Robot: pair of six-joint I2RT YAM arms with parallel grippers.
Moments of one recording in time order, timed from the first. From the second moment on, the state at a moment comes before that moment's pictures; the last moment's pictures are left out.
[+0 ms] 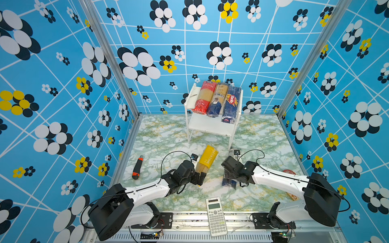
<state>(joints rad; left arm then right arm) -0.79 1.25 0.43 0.12 -0.02 -0.35 0.87 1.41 0.81 -0.66 0.52 0.78</state>
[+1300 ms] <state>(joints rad) -0.92 1.51 0.43 0.31 -0.23 -0.29 0.87 1.41 0.78 -0.66 0.52 0.79</state>
